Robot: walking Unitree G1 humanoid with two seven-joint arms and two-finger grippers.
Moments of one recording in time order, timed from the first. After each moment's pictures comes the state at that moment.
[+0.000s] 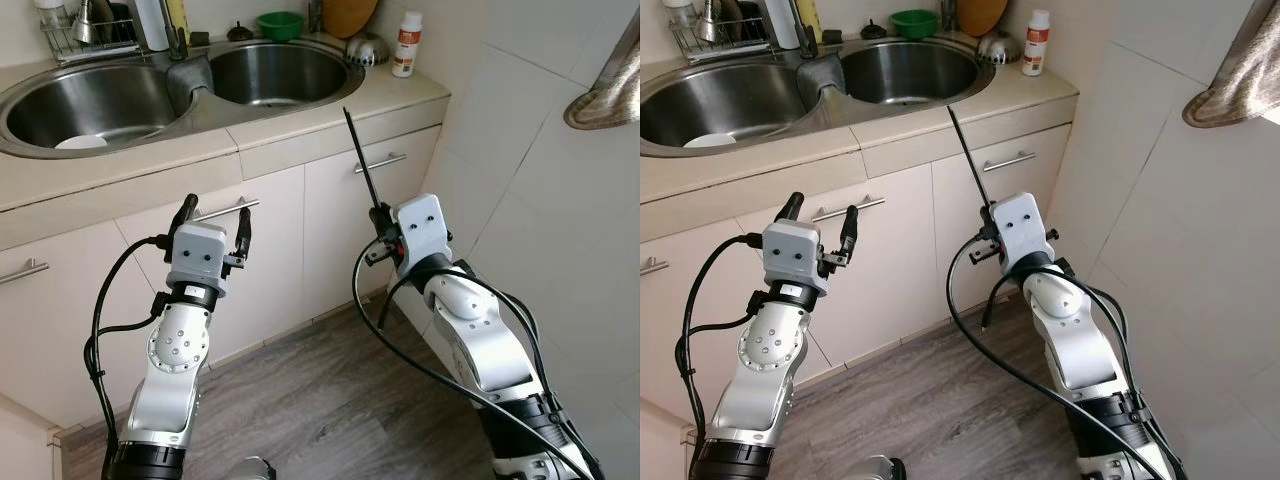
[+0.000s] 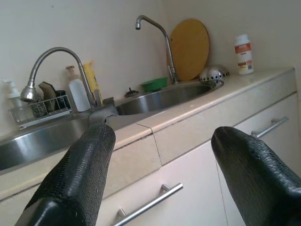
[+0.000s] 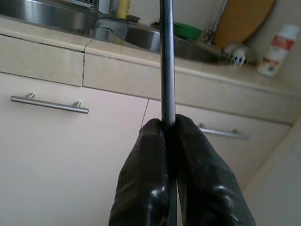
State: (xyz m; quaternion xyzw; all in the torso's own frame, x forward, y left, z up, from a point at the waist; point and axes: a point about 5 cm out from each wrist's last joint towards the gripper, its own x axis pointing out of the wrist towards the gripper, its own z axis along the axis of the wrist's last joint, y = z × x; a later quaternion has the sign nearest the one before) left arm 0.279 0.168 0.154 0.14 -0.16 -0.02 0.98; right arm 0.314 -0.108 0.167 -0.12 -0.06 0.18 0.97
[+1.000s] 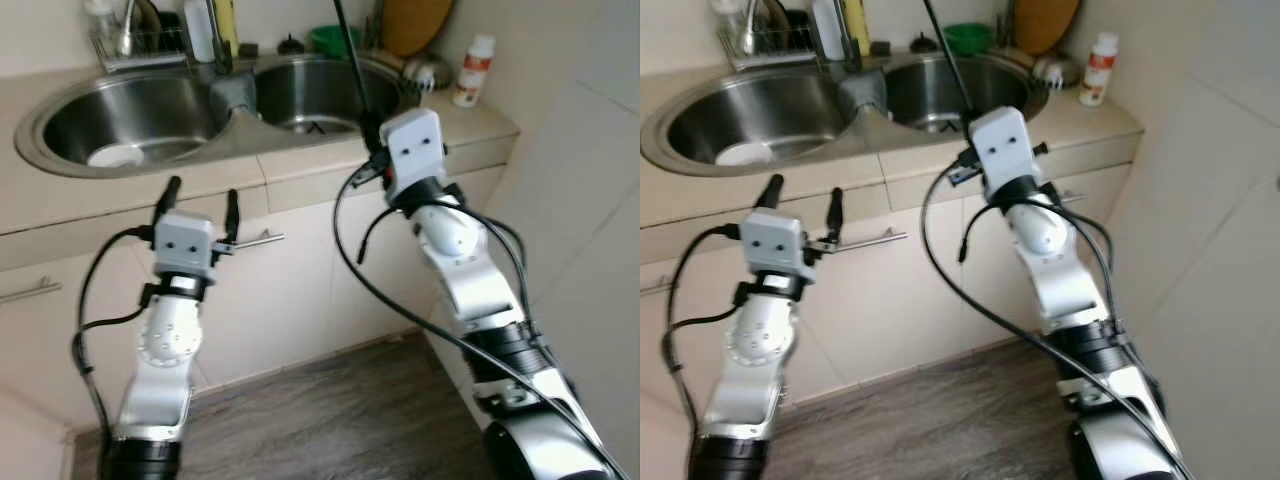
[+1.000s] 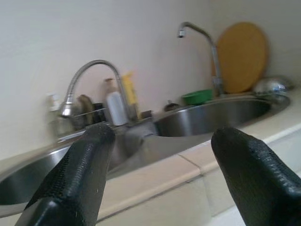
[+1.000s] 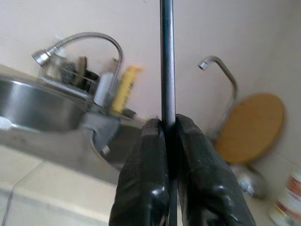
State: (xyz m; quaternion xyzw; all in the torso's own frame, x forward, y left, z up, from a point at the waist) left arm 0.278 0.160 0.167 0.13 -0.20 -0.03 0.97; right arm 0.348 -0.102 0.239 -0.15 -0.22 0.14 0.95
